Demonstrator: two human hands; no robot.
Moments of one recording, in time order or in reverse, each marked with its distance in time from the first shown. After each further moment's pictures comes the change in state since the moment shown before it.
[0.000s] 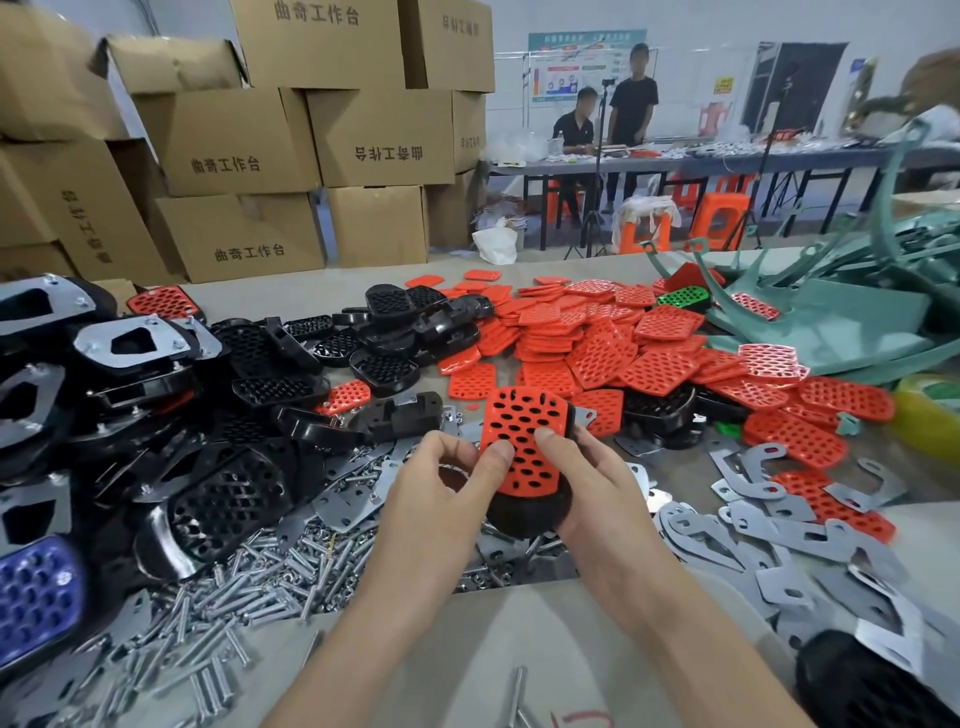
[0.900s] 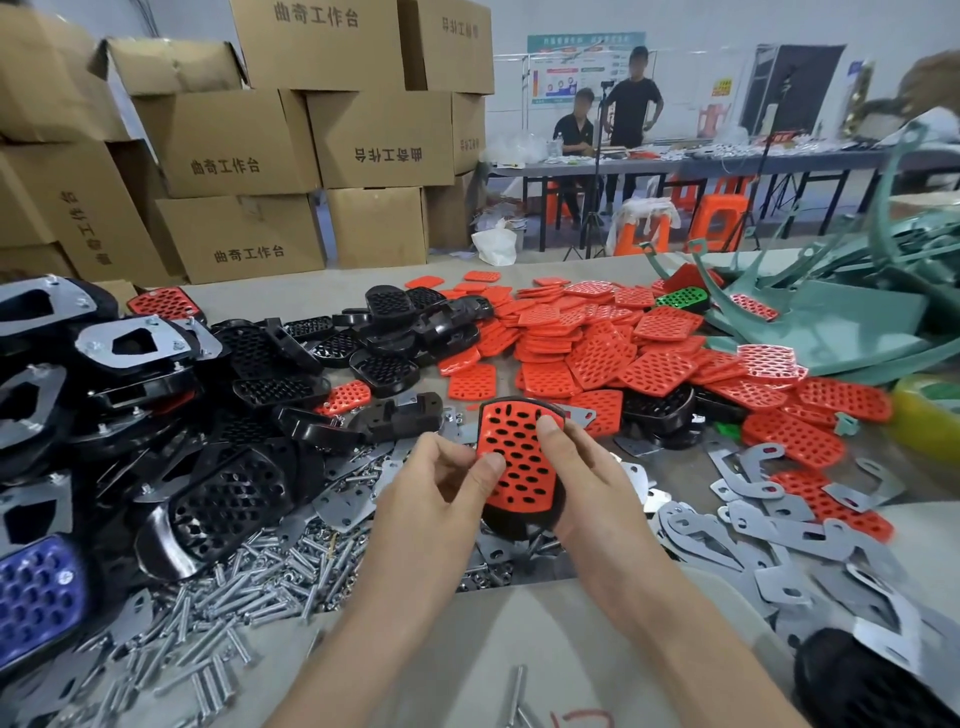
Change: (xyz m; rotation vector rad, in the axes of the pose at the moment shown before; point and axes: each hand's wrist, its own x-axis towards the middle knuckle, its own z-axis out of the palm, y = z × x) left_hand -0.004 -0.005 -0.003 -0.002 -0.027 0.085; right_hand -0.002 -0.001 0.005 -0.077 0.010 0.012
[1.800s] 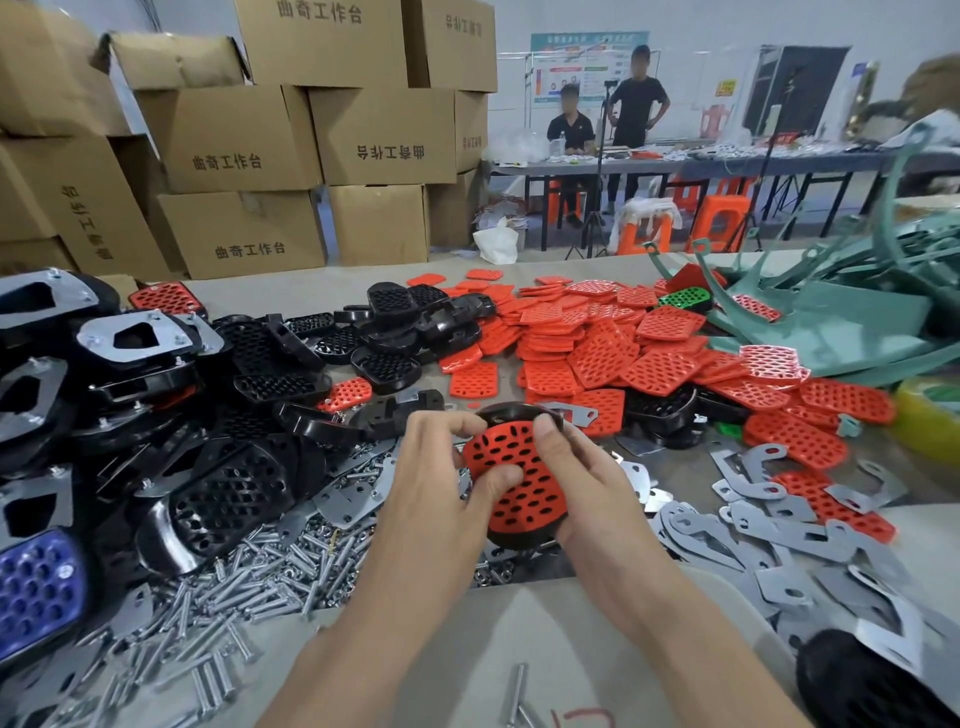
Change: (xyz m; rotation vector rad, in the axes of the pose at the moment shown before) left_hand 0.000 0.001 -0.002 0.306 0.024 0.258; right_hand -0.003 0.001 0.002 -0.011 0.012 0.003
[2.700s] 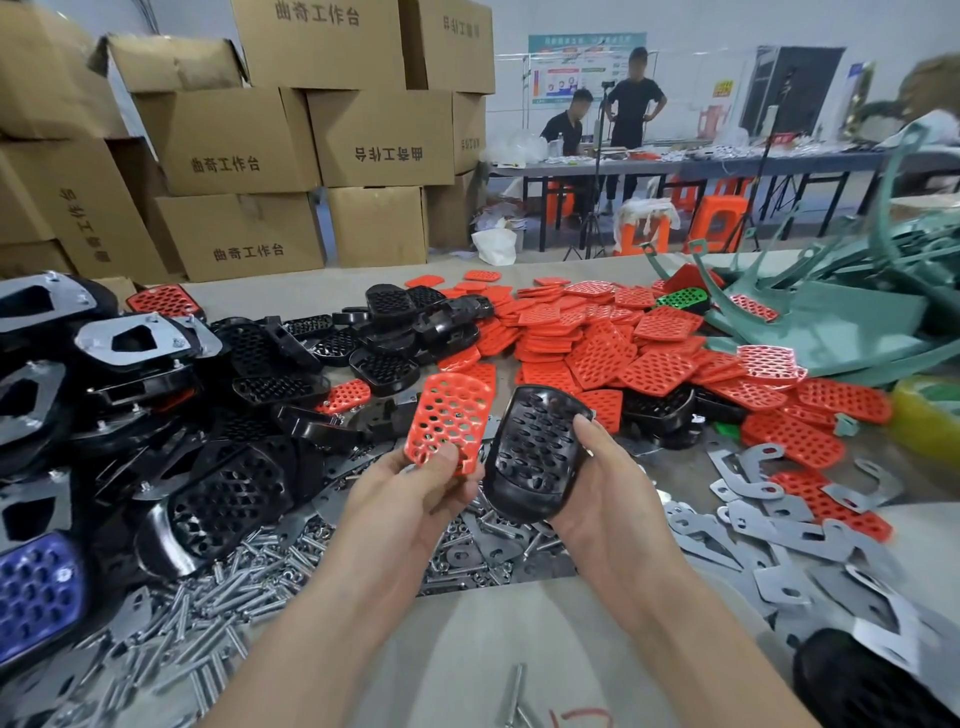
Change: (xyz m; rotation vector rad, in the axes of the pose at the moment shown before) left_hand 0.013 -0.002 -0.010 -1.117 0.020 -0.713; right_hand -0.004 -0.027 0.011 0.438 0.175 0.176
